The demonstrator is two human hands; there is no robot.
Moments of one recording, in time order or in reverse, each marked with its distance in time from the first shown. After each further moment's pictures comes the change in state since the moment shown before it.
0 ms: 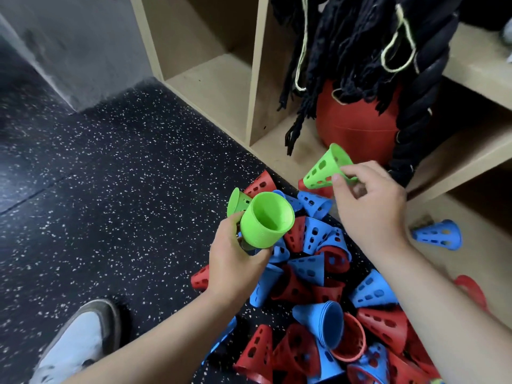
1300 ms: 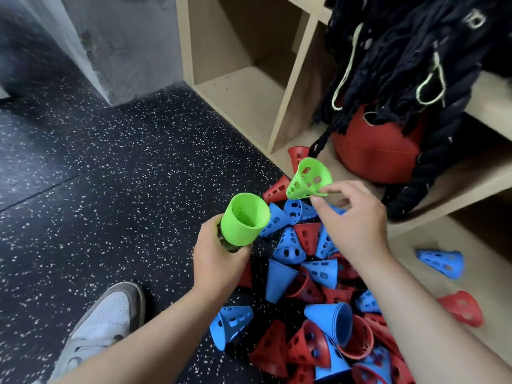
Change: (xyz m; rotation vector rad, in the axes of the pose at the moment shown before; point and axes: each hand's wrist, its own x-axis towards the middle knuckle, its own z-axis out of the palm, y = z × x) left_hand 0.002 -0.040 -0.056 -0.013 0.169 -0.086; right_hand -0.021 -0.050 0.025 0.003 -0.148 0.065
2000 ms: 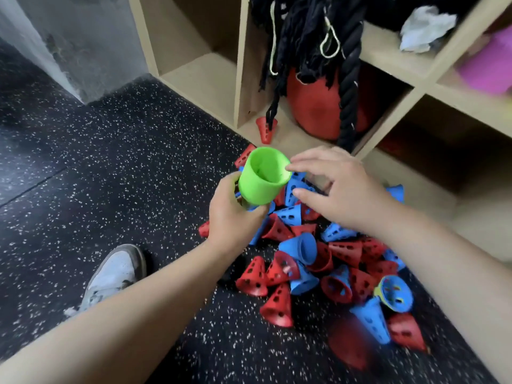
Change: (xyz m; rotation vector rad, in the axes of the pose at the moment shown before) left_hand -0.076 0.077 0.004 -0.037 -0.145 0.241; right_hand -0.072 -0.030 -0.116 -0.107 -0.309 -0.356
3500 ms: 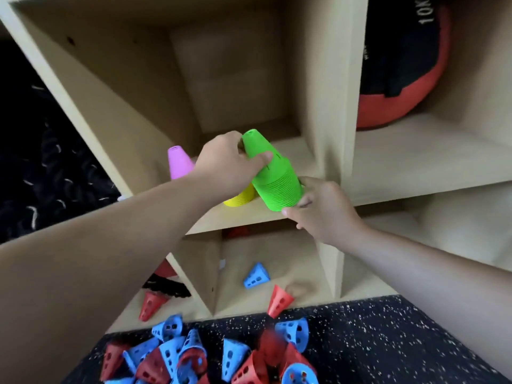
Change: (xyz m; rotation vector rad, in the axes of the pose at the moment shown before) left_hand -0.009 0.425 0.263 0.447 -0.605 0.787; right_hand -0.178 0.162 -0.246 0.220 0.778 0.720
